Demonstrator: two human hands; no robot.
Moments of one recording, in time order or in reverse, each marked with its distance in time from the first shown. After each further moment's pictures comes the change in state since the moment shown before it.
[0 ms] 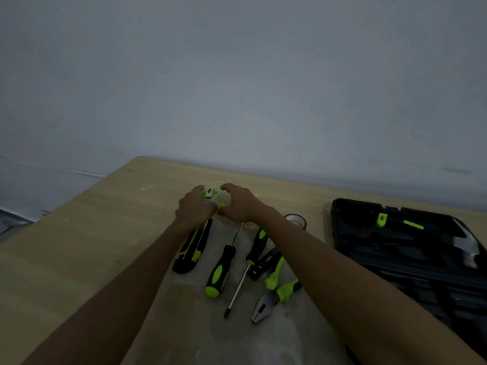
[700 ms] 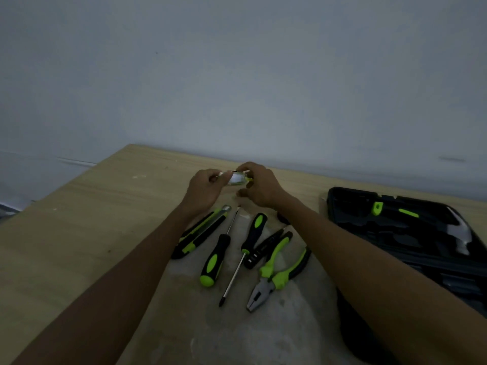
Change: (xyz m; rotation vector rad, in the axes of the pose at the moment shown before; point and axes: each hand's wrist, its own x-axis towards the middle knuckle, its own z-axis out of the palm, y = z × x) left_hand 0.000 0.027 0.015 -0.210 0.028 0.303; right_hand -0.011 0.044 -0.019 0.170 0.305 -0.028
